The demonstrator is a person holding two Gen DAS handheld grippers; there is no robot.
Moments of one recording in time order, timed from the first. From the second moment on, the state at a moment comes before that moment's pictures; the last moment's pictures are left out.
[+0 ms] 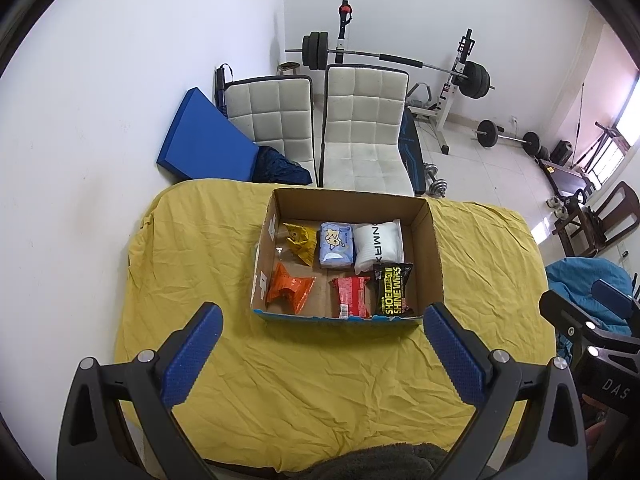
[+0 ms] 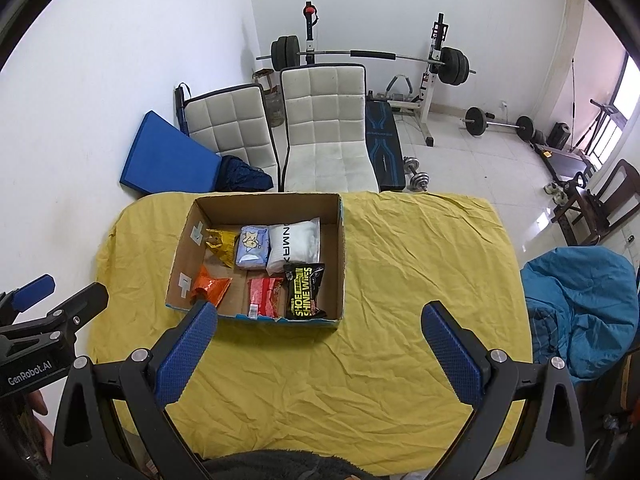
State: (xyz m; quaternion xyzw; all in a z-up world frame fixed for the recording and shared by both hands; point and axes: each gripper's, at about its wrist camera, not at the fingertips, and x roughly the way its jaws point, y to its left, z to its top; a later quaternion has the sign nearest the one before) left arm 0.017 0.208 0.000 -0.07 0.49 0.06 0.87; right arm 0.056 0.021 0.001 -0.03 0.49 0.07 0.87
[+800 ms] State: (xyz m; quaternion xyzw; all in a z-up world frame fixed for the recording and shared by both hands) left arm 0.016 0.215 -0.002 -0.07 0.50 0.07 0.86; right arm 0.054 0.022 0.003 -0.03 0.48 0.07 0.87
